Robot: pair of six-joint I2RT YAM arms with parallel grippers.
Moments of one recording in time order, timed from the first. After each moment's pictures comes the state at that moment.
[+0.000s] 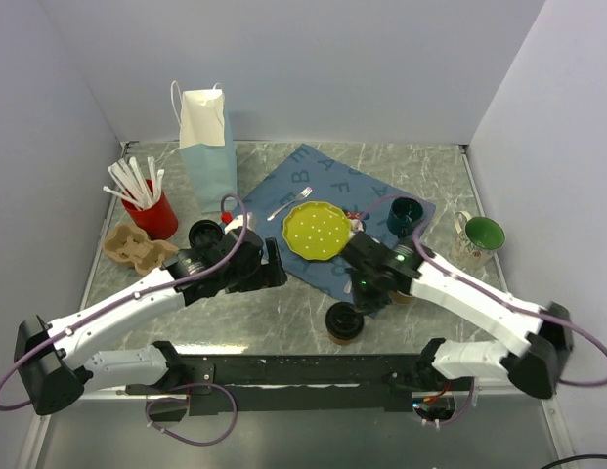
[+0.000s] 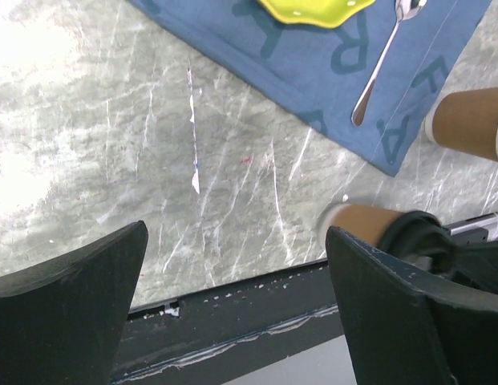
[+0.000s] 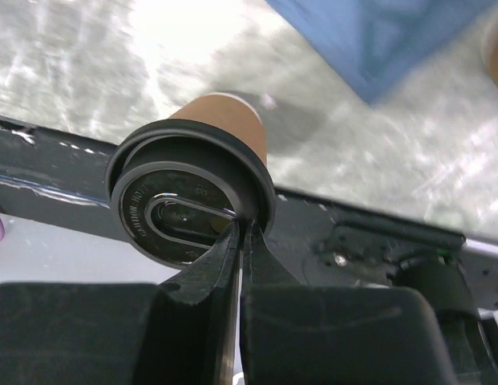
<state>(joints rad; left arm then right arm) -0.89 1.11 0.95 -0.70 -0.19 -0.93 0.87 1.22 1.05 -1.14 0.03 0.71</state>
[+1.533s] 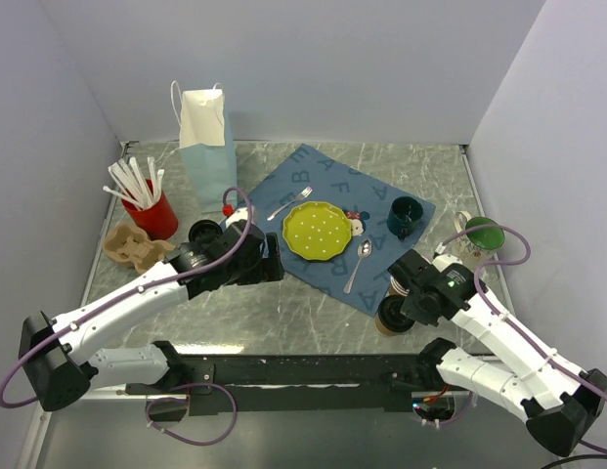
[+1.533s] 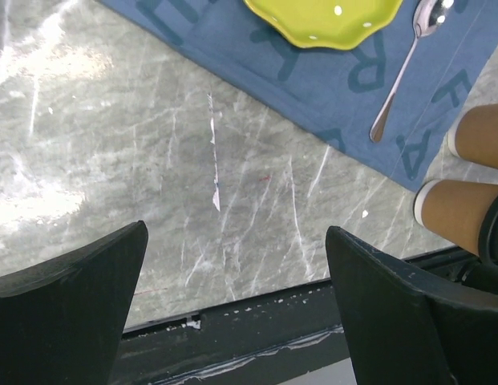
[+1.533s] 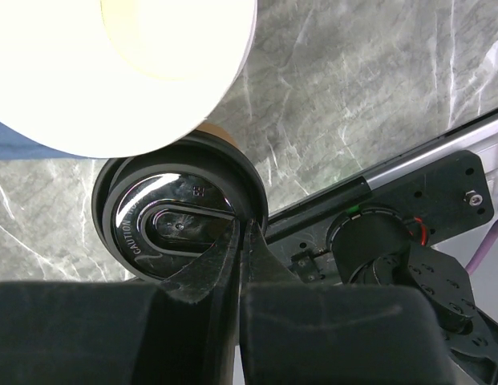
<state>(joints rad) -0.86 1.15 1.00 -0.73 -0.22 -0.86 0.65 0.84 0.82 -1.36 0.38 1.14</state>
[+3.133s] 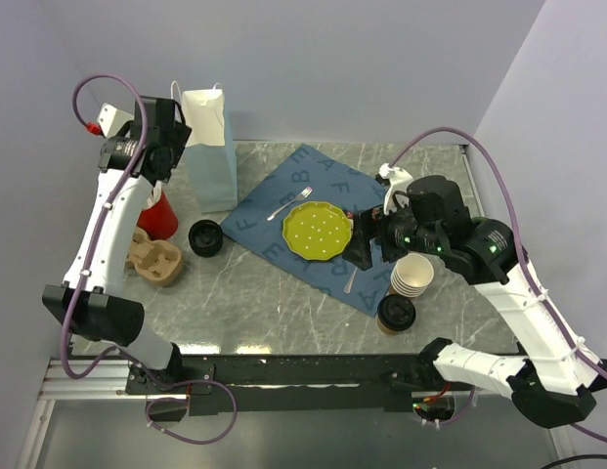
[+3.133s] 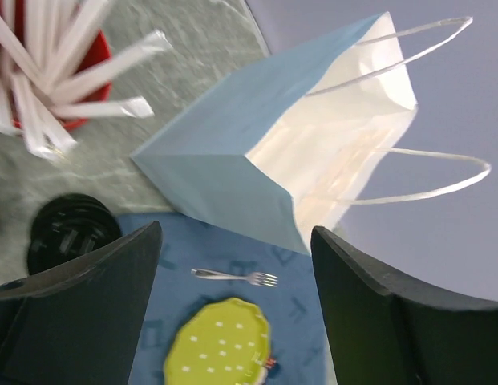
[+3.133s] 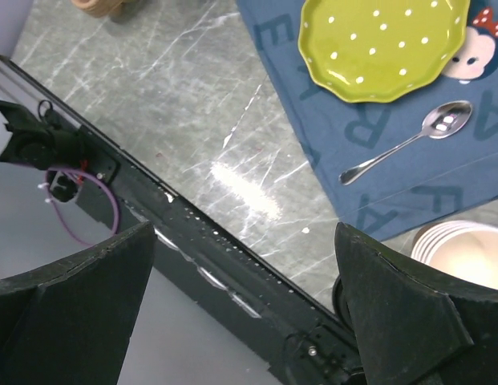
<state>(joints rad) -0.18 1.55 1.84 -0.98 -0.50 -1.20 0.65 1.05 1.47 -1.08 -0.16 0.30</state>
